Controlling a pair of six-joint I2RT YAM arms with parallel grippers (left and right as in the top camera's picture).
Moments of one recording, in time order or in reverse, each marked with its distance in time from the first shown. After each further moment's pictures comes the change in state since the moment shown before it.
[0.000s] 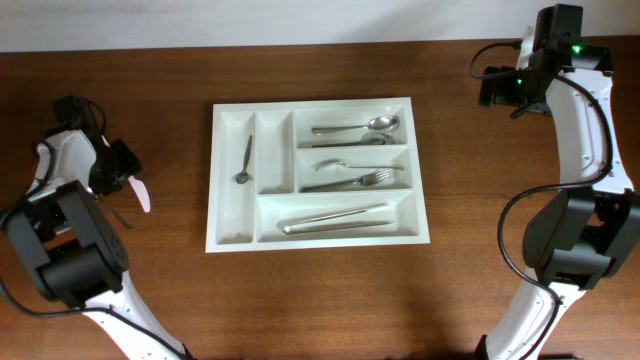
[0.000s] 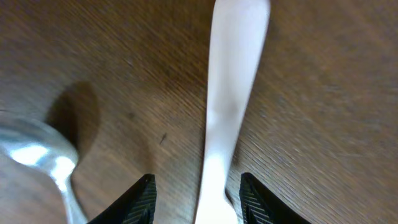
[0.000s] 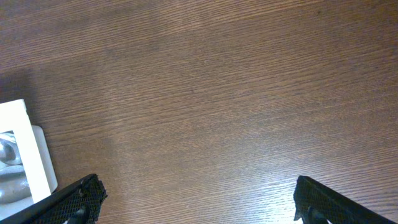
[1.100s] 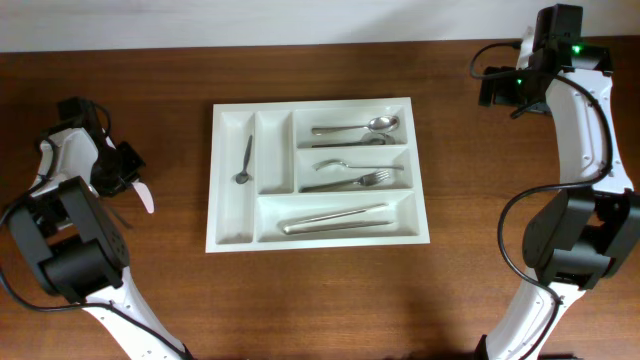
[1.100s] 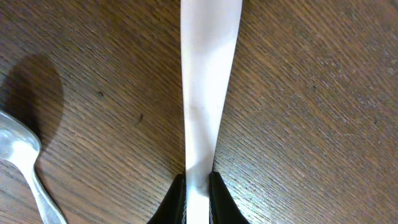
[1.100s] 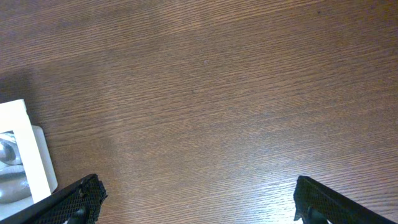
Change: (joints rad) left arm -0.009 0.031 0.031 -0.068 0.055 -0.003; right arm 0.000 0.000 0.000 0.000 0.000 0.001
